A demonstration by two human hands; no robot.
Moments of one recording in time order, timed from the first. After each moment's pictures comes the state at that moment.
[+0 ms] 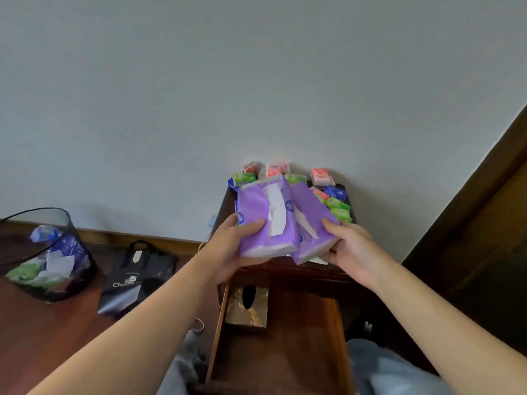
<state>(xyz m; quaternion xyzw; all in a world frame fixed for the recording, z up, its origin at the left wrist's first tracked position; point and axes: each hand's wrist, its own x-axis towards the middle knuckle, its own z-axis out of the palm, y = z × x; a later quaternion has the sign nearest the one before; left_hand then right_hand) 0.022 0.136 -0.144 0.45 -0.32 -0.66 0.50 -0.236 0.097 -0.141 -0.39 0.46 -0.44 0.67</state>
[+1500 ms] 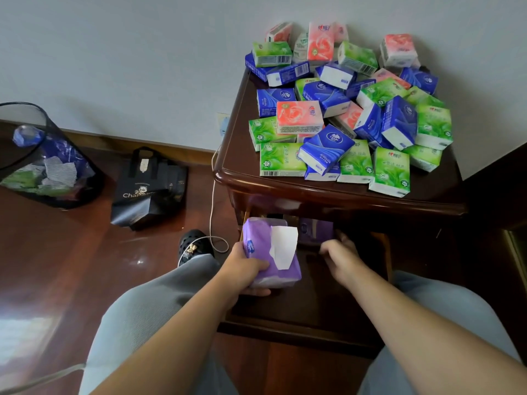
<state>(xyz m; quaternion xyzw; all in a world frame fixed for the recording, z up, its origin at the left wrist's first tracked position) 0.039 0.180 -0.379 0.68 -0.17 -0.66 0.27 -0.178 0.098 -0.450 -0.19 0.72 -0.32 0.58</state>
